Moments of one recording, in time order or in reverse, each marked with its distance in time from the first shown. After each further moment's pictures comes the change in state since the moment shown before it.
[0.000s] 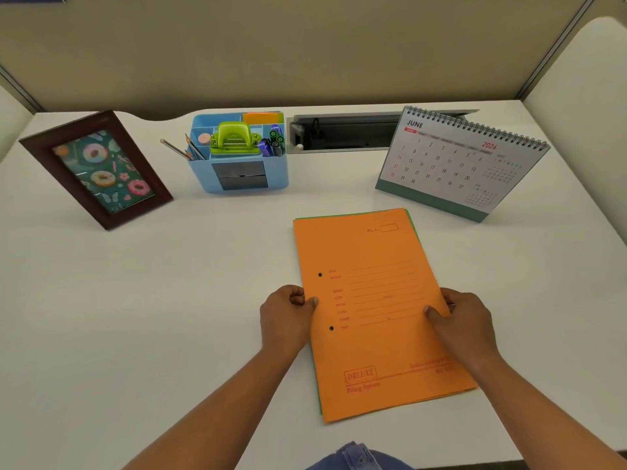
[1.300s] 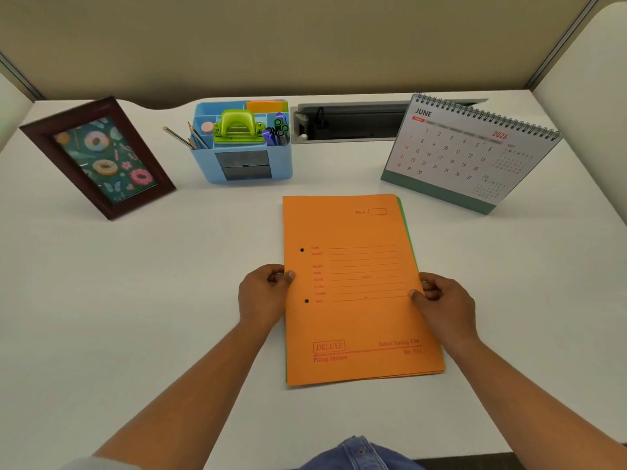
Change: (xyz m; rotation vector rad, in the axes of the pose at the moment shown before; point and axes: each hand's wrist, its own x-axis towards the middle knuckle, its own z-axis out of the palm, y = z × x) left_hand 0.039 -0.024 -0.028 -0.048 0.029 0.092; right_hand 0.010 -0.006 0.033 0.153 0.030 0.021
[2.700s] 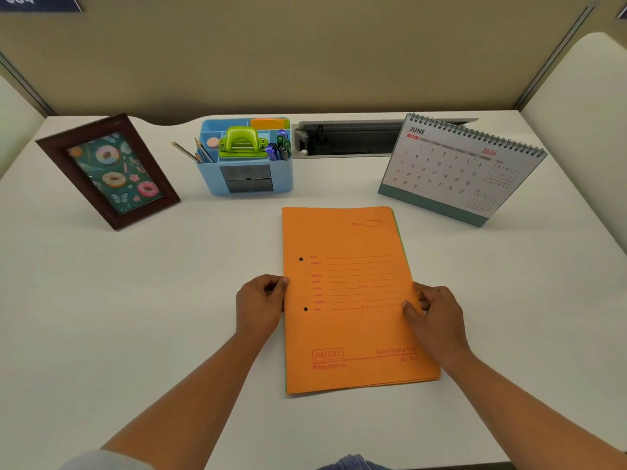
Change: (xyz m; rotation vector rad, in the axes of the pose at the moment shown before) left_hand 0.001 -0.013 -0.003 -0.114 -0.006 0.038; right_hand -0.007 0.003 0.006 -0.175 -0.013 -0.105
